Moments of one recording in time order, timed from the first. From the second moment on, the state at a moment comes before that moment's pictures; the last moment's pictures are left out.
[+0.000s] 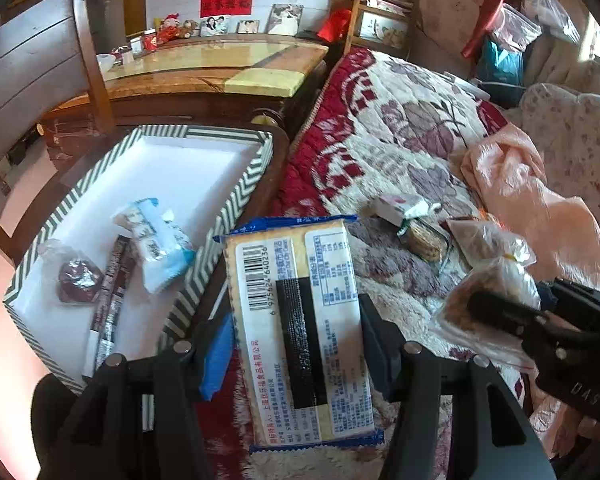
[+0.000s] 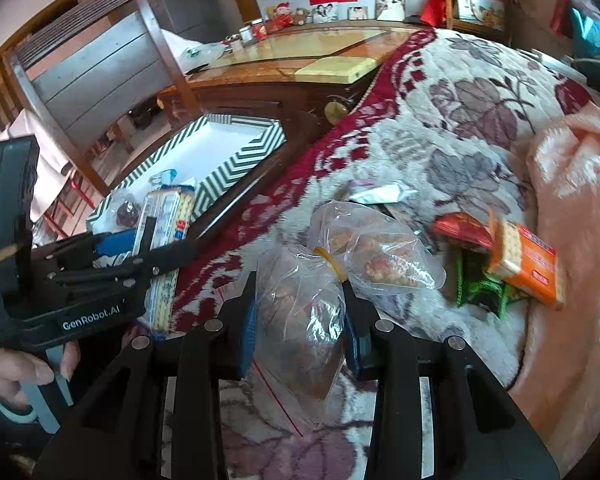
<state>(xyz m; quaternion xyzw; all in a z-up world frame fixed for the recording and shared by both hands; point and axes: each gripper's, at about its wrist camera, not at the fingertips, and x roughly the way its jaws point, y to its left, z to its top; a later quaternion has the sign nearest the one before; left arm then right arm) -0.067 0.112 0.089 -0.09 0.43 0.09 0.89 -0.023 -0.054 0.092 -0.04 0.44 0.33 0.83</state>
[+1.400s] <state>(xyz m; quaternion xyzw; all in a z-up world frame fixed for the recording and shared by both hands) -0.084 0.181 0.098 -0.16 0.41 0.11 0.89 -0.021 0.025 0.092 -0.09 0.45 0.39 0.80</state>
